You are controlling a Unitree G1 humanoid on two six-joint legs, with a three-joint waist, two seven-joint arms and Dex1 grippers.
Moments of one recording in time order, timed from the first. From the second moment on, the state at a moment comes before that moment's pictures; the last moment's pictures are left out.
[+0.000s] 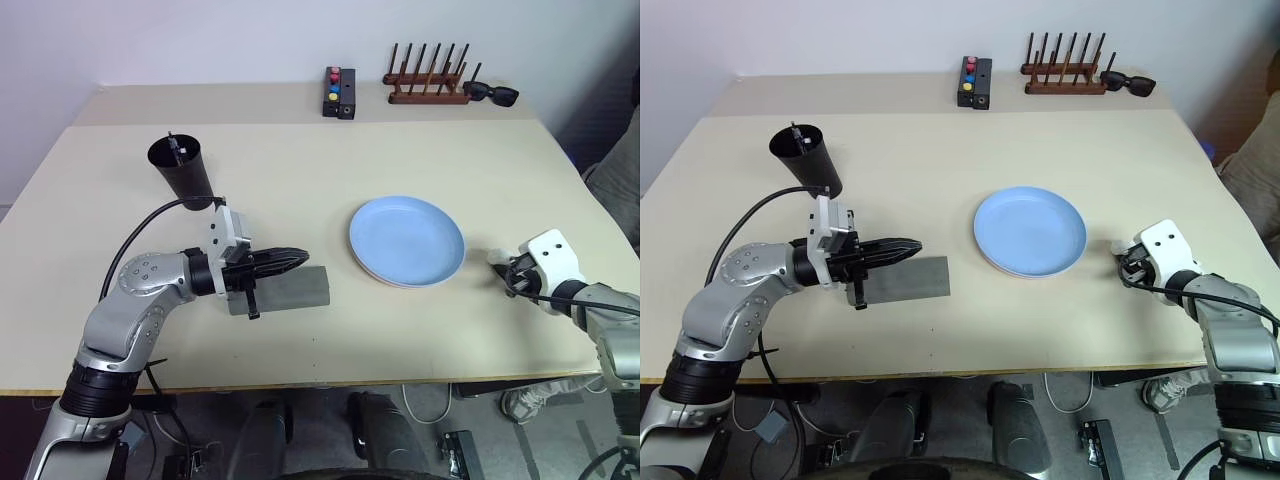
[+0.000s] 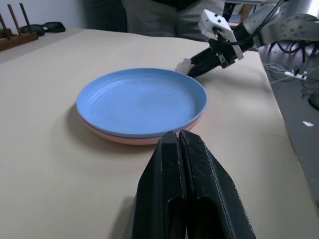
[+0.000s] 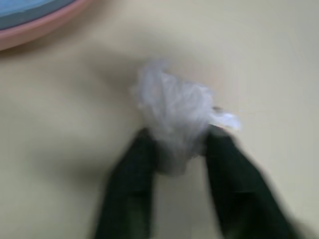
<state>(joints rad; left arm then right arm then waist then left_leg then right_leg) -0.31 0.60 -0.03 -0.29 -0.53 0.41 -1.02 -0.12 -0.77 -0.23 0.05 0.14 0.47 0.63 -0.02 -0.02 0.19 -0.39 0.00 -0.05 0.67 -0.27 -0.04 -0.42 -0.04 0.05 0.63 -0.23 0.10</state>
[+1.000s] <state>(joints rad) -0.27 0.58 -0.05 -0.34 -0.57 0.41 -1.03 -0.16 -0.78 -0.12 -0.36 0.22 0.56 0.71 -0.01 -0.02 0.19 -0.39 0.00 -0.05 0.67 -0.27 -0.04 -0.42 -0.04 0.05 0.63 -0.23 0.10</state>
